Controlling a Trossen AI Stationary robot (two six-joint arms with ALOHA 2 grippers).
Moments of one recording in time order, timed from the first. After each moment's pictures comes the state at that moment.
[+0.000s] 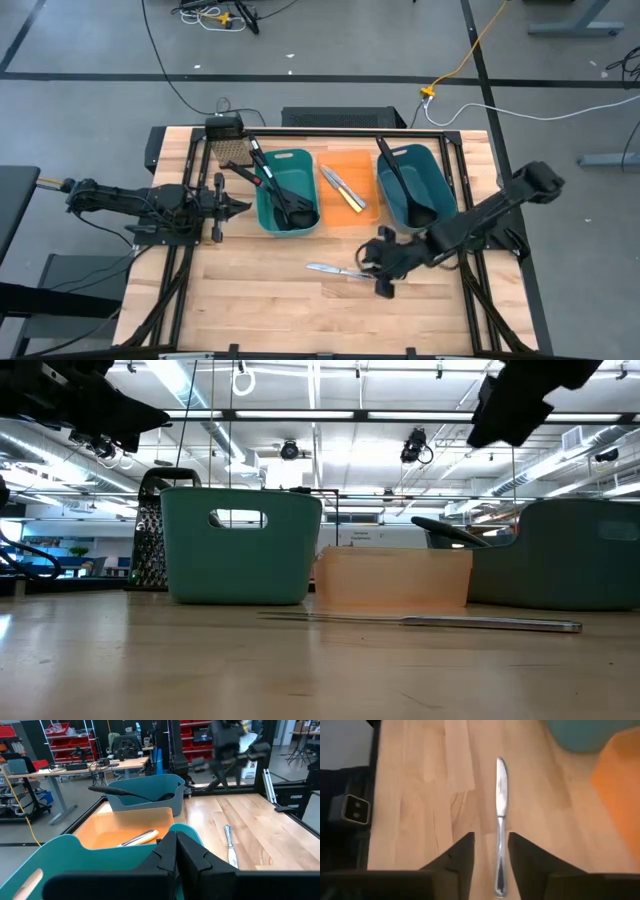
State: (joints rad) left arm -0.16 0.22 0.21 -0.05 -0.27 0.06; right arm 0.50 1.42 0.98 -0.44 0.24 0.59
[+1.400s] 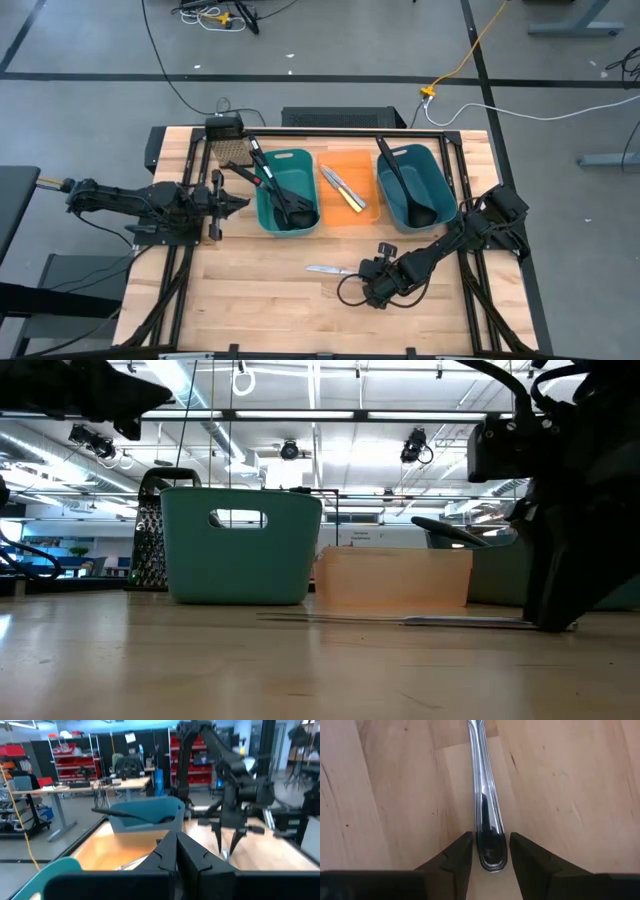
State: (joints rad) left arm -0.16 0.22 0.21 0.07 -0.27 0.06; right arm 0.58 1.82 1.01 -0.53 0.29 0.78
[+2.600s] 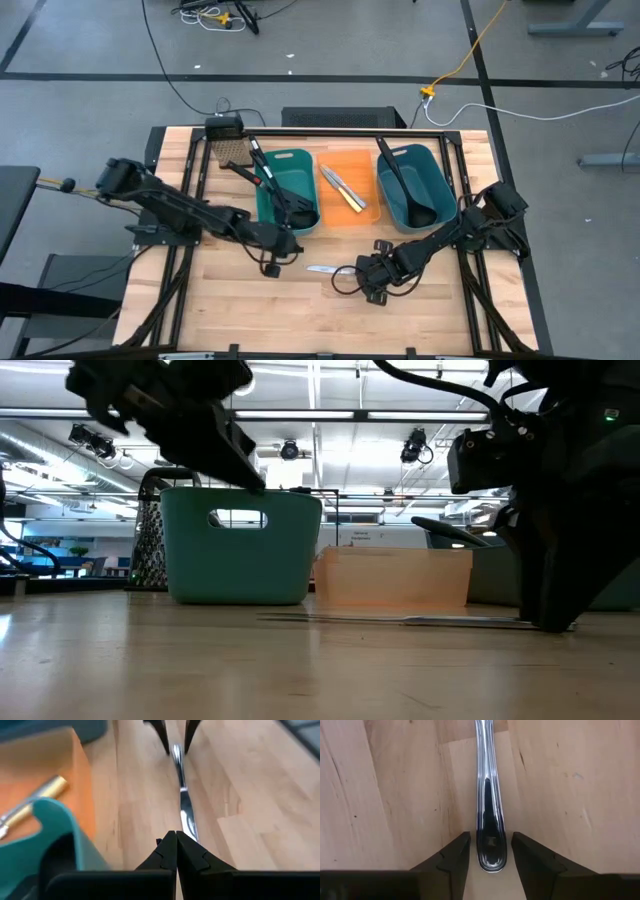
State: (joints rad) left arm -0.29 1.43 0.72 0.08 -0.15 0.00; right arm 0.50 1.82 1.01 -0.54 0.12 0.67
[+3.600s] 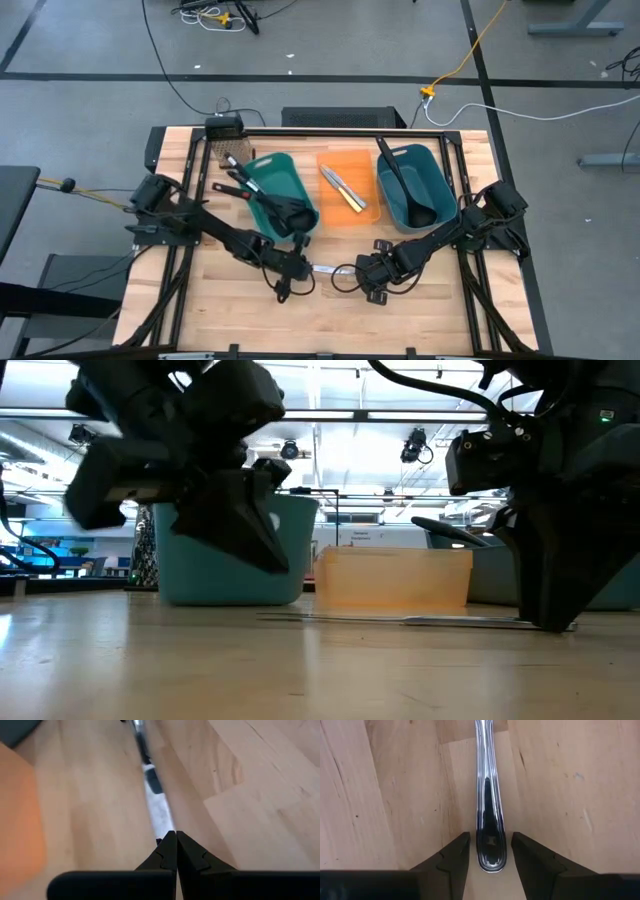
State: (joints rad) left arm -0.40 1.79 0.90 0.08 -0.25 0.16; right arm 0.49 1.82 1.00 -0.52 0.10 0.66
